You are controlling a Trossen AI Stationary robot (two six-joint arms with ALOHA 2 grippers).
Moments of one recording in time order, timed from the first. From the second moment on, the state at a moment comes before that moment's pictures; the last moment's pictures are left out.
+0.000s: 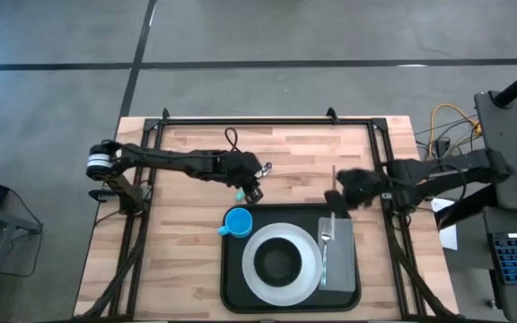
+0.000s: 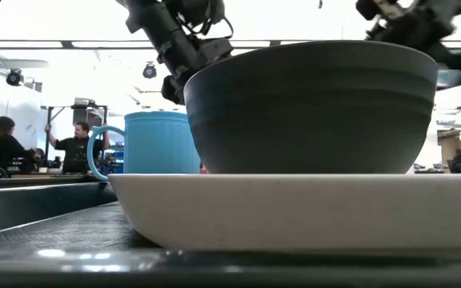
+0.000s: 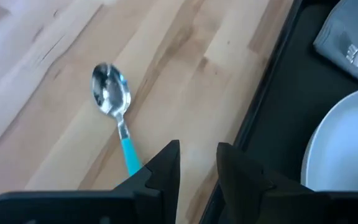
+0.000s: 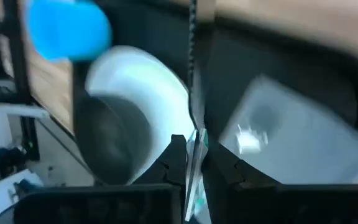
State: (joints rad) left arm 0.09 1.64 1.21 -0.46 -0.12 -0.39; right arm 0.10 0.97 0.77 -0.72 -0.12 1.43
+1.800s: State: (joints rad) left arm 0.15 1.58 1.14 -0.44 -0.12 -0.40; right arm 0.68 1.27 0.34 0.11 0.11 2.15
